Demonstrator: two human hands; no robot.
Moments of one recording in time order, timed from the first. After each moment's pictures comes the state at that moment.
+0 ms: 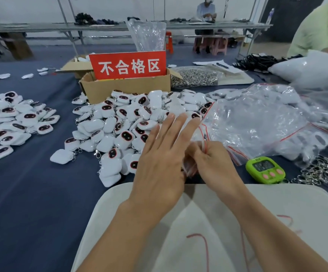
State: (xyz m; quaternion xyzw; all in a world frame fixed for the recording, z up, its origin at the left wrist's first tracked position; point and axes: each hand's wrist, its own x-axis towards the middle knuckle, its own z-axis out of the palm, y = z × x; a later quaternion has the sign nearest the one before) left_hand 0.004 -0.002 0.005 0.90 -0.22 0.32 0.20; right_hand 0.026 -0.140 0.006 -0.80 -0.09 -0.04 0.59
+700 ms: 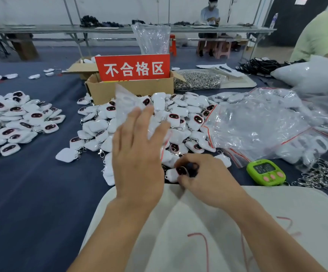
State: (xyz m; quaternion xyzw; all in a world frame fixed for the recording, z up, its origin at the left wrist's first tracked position) left_hand -0.007 0.017 0.019 0.87 -0.06 0.49 0.09; right_hand 0.011 -0.144 0.000 -0.91 -0.13 -0.01 0.39
